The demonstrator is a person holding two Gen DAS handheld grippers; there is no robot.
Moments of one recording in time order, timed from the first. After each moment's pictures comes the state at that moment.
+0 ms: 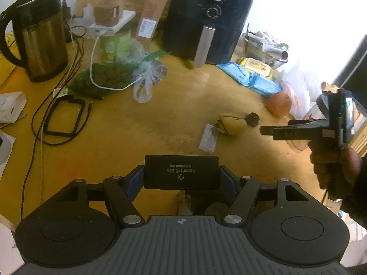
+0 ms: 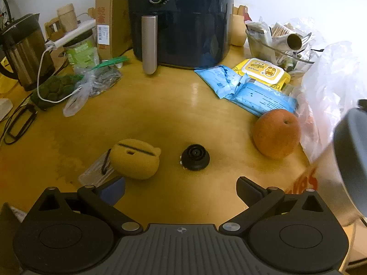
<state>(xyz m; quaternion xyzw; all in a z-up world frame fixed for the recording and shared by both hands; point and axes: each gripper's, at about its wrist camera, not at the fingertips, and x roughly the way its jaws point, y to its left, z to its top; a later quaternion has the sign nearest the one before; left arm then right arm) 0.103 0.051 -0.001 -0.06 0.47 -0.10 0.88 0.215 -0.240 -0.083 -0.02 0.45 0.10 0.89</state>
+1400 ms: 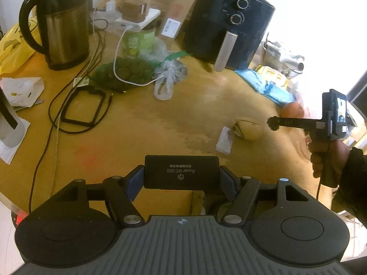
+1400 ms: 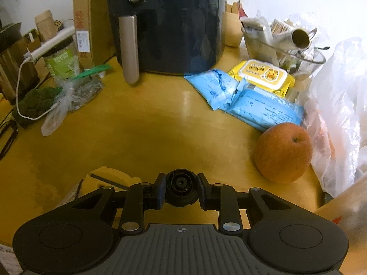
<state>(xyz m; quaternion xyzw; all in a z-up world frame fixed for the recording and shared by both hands) 0.097 0.072 0.000 -0.08 0.47 -0.07 0.88 0.260 -0.248 -0.104 0.00 0.44 0.09 0.89</state>
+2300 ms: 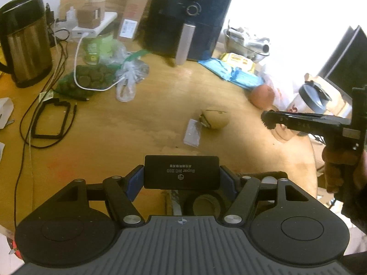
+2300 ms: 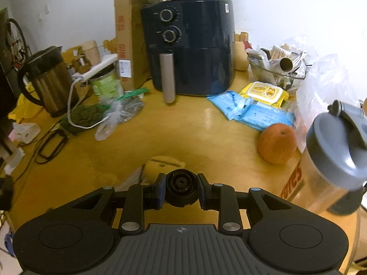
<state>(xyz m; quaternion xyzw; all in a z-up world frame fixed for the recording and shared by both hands) 0.093 0.041 0.001 -0.05 0.46 -0.15 0.87 0.152 -0.246 -0.034 0.04 0.39 0.13 0.91</state>
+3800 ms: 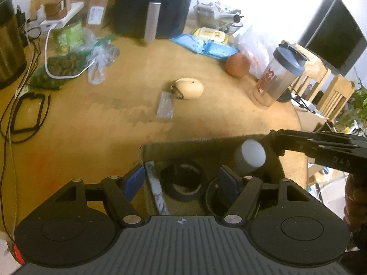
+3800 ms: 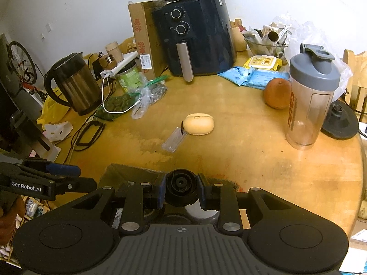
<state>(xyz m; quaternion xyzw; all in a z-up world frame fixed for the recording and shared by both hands) 0.068 0.021 -0.017 -0.01 0.49 -0.21 0.85 0.024 -0.229 -0.014 0.12 0.40 0.13 0.90</state>
